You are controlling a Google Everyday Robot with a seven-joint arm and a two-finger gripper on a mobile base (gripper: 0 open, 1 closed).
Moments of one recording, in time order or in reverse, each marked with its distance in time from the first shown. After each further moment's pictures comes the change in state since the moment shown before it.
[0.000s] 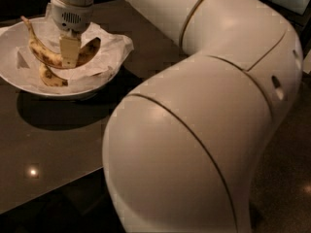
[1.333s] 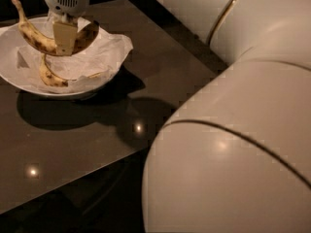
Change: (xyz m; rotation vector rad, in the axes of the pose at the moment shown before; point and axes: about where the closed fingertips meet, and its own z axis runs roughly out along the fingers) arm -0.016 0.018 -0.053 0.104 -0.014 -0.022
